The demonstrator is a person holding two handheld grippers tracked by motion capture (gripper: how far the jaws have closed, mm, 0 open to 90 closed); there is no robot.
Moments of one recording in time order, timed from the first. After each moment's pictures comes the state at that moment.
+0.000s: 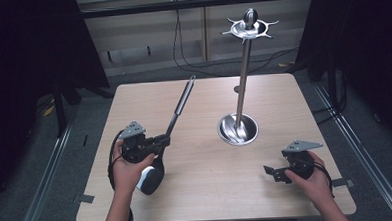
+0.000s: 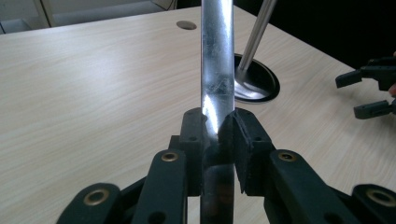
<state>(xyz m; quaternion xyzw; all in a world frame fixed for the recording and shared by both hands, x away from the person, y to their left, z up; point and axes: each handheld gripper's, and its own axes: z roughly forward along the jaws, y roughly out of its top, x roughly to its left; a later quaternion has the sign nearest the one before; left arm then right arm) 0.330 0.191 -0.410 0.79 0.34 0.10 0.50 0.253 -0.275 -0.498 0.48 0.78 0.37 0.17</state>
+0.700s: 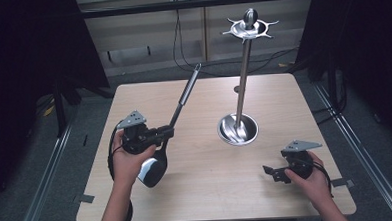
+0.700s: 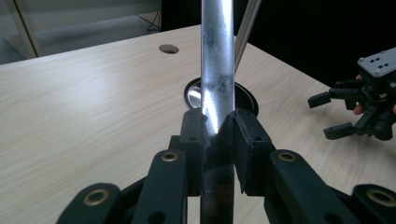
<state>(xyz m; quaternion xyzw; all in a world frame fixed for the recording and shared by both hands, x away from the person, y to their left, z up) 0.337 0.181 -0.377 0.79 0.32 0.09 0.52 0.254 -0.274 -0.499 0.48 0.78 0.37 0.17</state>
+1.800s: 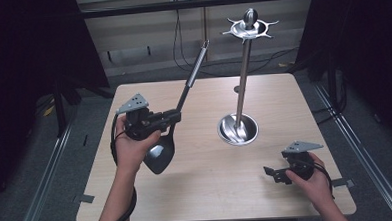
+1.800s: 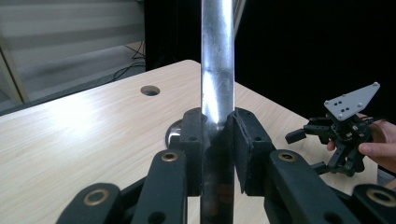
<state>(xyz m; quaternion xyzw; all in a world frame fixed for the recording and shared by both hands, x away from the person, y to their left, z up) 0.345 0.160 -0.336 0.77 0.28 0.09 0.57 0.250 -0.275 -0.498 0.48 0.78 0.37 0.16</state>
